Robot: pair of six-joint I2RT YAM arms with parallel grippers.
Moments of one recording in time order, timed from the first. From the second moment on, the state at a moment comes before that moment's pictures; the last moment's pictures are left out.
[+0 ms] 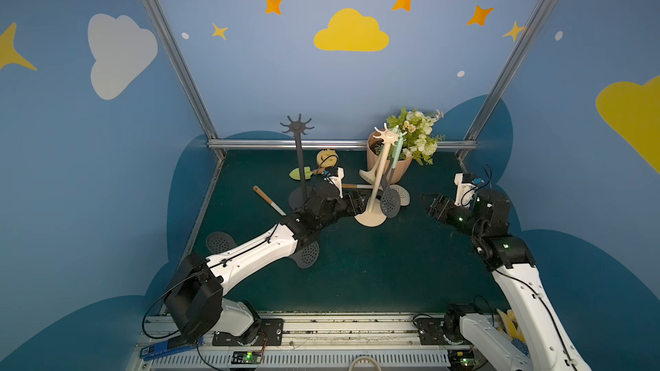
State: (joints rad) left arm -0.77 1.41 1.01 0.07 -0.03 -0.81; right arm 0.11 0.85 0.88 -0.49 -0.33 0.48
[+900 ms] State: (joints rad) left arm -0.59 1.98 1.39 -0.01 -0.02 -1.19; right arm 0.11 0.73 0.74 -0.47 -0.35 0.52
